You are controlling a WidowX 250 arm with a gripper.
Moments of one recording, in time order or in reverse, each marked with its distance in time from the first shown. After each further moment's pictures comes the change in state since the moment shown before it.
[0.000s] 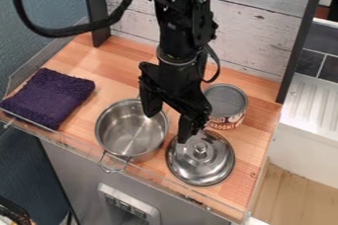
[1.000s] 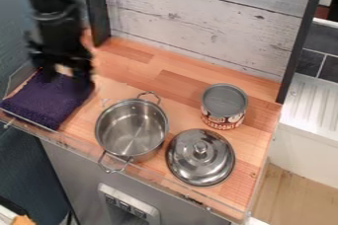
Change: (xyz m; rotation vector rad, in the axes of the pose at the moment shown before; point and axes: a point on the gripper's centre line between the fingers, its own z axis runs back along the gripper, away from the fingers) arm -0.064 0.157 0.001 0.032 0.017 0.327
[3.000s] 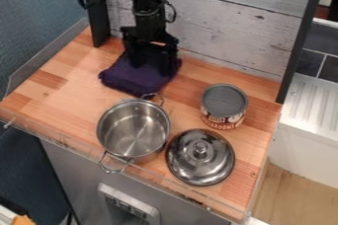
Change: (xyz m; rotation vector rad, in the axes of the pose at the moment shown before) arm 0.151 -0.084 -0.062 -0.129 -0.047 -0.049
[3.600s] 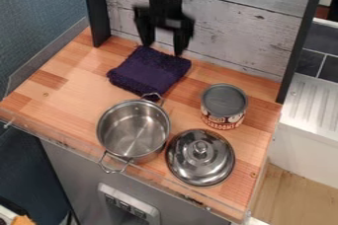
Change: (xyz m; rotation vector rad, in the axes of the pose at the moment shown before) arm 0.005 -0.022 0.060 0.035 -0.075 -0.024
